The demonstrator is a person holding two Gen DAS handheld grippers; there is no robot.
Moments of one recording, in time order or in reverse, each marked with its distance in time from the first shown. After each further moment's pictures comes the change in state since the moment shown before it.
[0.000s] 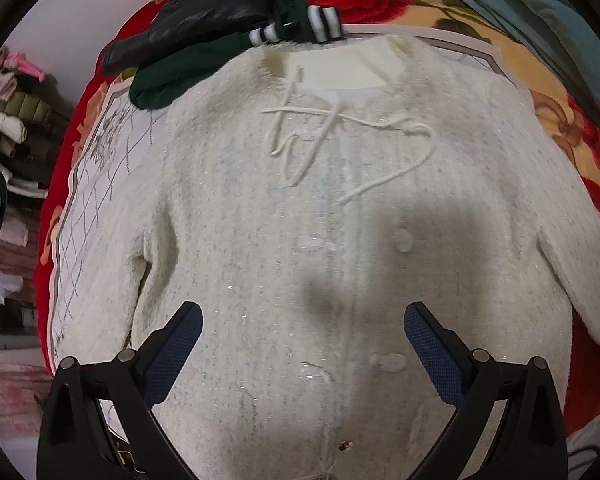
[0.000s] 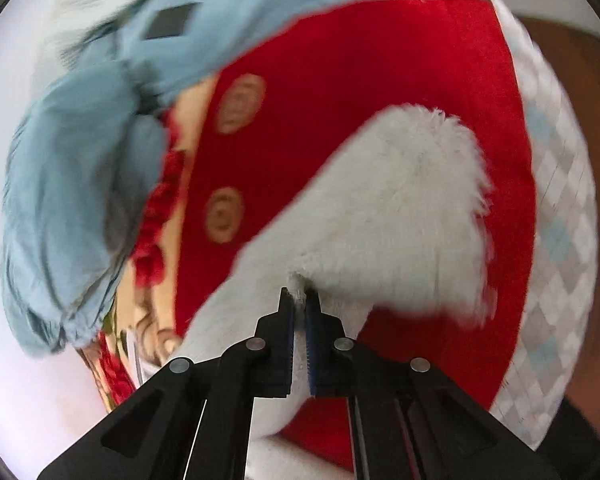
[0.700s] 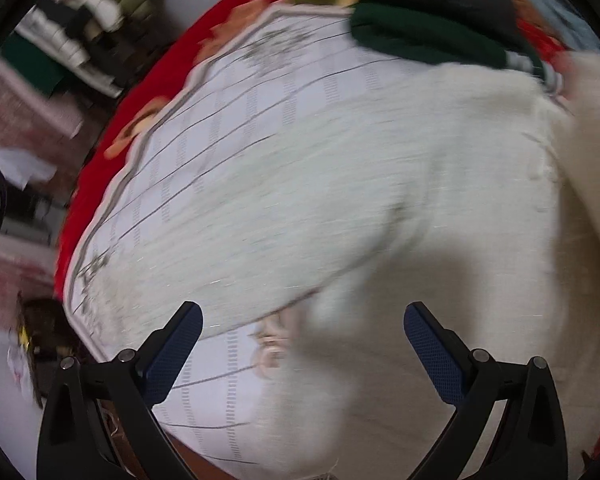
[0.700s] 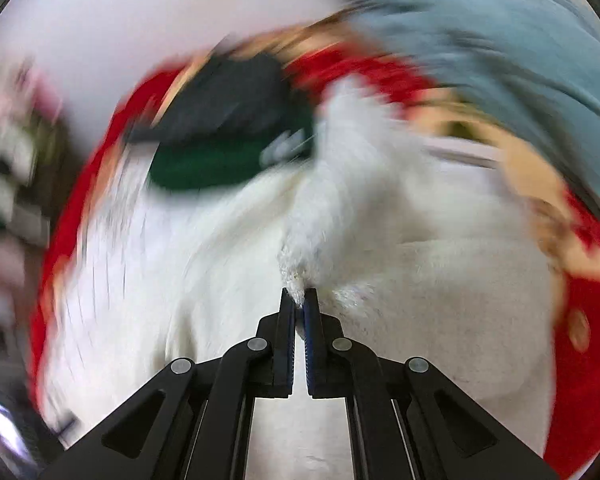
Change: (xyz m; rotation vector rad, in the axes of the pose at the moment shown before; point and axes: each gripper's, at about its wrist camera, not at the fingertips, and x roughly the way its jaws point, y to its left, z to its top) left arm 0.051 0.226 -0.074 -0.377 0.033 0.122; right arm 0.010 0.268 -0.517 -1.591 0.300 0.183
